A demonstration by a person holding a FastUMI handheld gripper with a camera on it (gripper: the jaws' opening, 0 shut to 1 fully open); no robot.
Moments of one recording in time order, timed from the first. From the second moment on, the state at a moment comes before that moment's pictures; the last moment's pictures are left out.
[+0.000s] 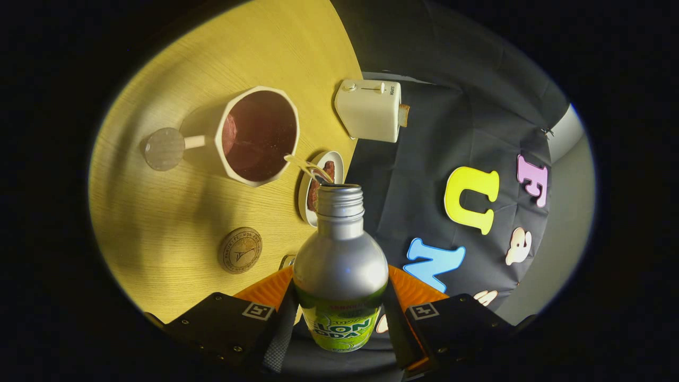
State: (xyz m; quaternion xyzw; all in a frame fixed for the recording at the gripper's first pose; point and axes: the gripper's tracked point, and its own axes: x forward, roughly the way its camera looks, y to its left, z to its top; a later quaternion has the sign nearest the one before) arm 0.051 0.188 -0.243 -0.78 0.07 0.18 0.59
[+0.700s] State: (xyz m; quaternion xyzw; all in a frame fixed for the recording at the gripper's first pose) arm 0.053 0.190 -0.231 -0.80 0.06 0.18 0.58
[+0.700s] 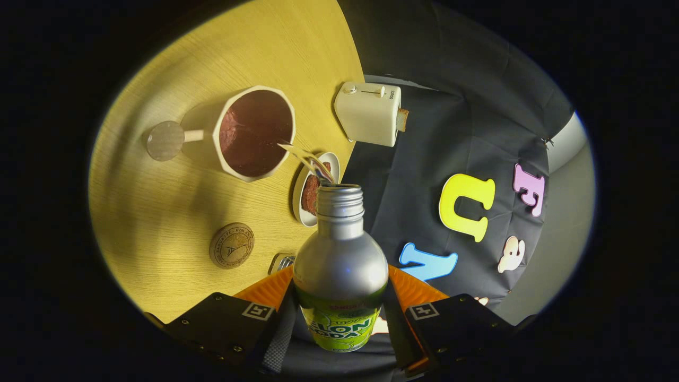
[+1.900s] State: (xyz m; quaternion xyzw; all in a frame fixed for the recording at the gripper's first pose) arm 0.057 0.189 -0.226 -0.82 0.05 0.19 0.53
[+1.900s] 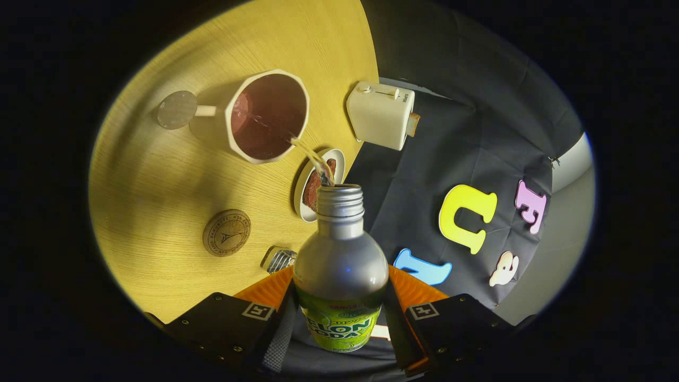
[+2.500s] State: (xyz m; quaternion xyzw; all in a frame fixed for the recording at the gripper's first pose) arm 0.058 0.195 -0.219 -0.85 0.03 0.20 0.49
